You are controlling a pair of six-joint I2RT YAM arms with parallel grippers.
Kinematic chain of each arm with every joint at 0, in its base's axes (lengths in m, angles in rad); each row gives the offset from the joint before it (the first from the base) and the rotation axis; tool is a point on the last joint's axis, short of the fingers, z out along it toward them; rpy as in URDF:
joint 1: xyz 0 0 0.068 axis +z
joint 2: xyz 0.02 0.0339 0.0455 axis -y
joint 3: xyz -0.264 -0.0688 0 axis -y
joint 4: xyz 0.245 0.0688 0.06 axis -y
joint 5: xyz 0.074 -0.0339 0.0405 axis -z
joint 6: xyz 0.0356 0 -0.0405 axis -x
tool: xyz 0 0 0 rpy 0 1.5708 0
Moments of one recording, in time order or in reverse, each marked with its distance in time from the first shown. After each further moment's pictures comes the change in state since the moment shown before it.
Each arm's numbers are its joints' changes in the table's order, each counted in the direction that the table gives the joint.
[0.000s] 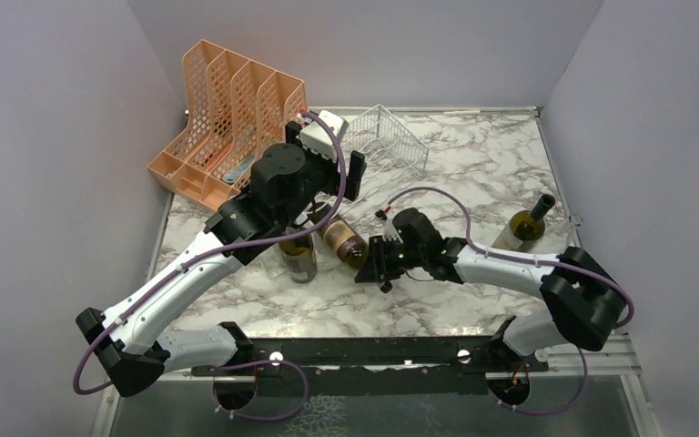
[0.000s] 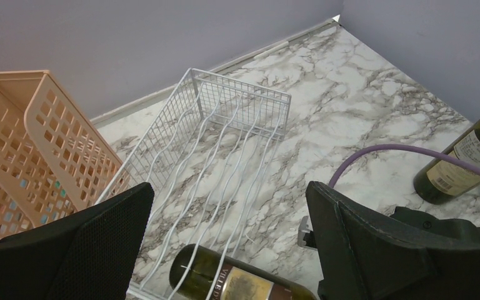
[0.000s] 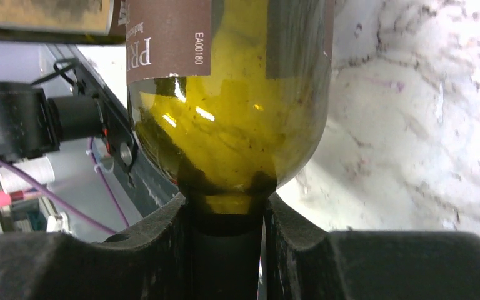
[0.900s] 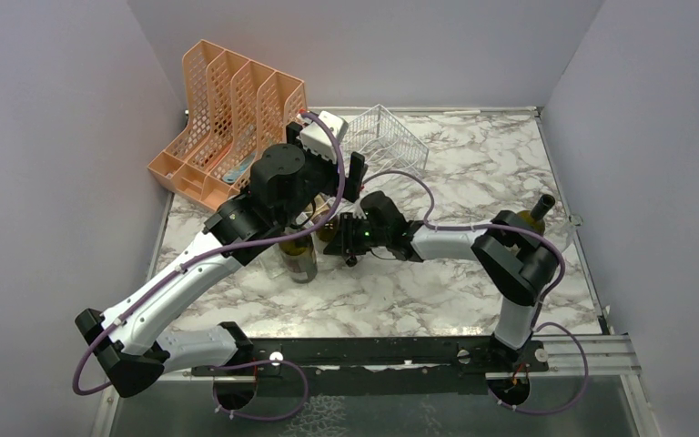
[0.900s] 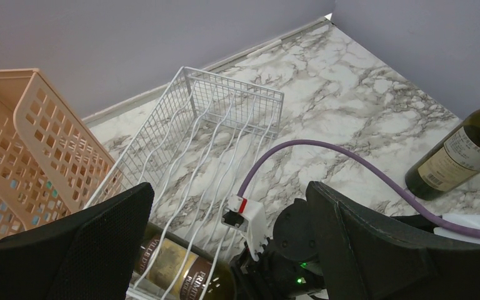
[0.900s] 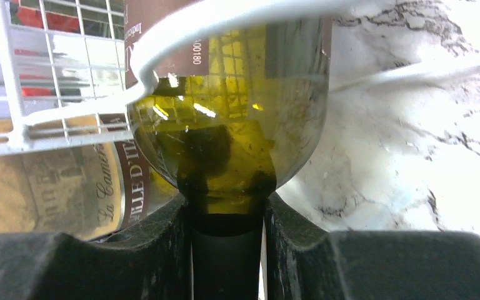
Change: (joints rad) left arm 0.000 0.003 0.000 -0.006 0.020 0.011; right arm 0.007 -0.407 0.251 0.283 0.089 -0.080
